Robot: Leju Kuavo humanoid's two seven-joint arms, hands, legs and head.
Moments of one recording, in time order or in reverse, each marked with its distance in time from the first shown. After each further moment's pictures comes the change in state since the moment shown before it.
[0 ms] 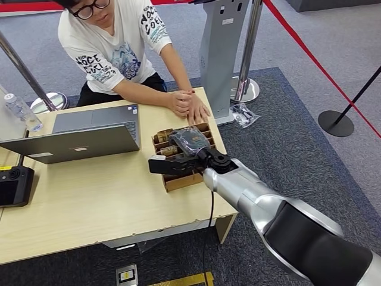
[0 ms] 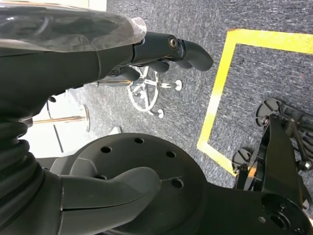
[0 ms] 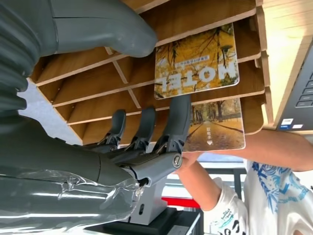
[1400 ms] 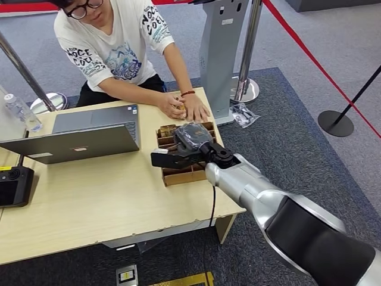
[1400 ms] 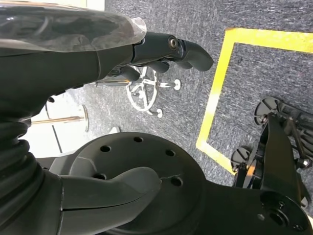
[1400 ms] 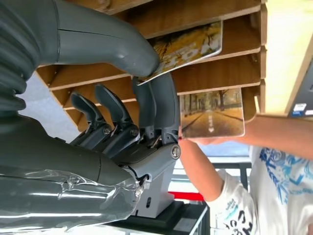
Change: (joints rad) left arm 0.000 0.000 0.000 0.000 0.000 -0.006 -0.003; right arm -0.033 -0.007 0.000 0.011 -0.015 -0.016 -0.016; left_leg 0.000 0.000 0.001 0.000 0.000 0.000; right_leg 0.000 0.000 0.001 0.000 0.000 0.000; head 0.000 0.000
